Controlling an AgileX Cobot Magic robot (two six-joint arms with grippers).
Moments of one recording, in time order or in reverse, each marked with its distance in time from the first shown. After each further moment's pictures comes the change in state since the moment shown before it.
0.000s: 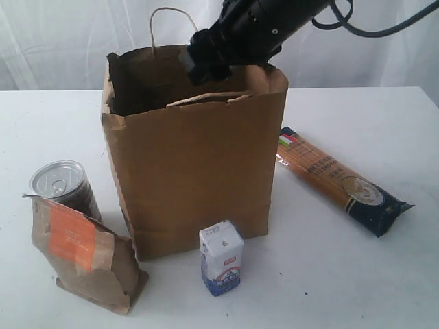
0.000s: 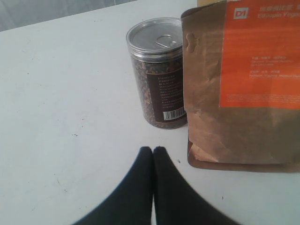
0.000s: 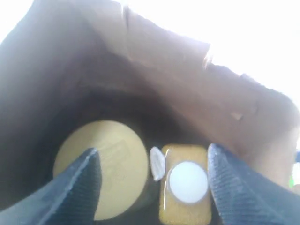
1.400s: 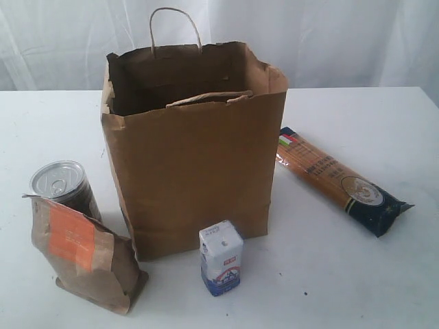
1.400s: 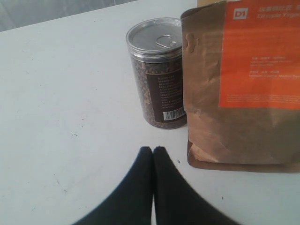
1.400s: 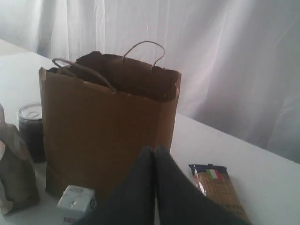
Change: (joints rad) left arm 0.000 0.000 0.000 0.000 0.000 0.000; right arm 0.000 -1.378 1.143 -0.089 -0.475 0.000
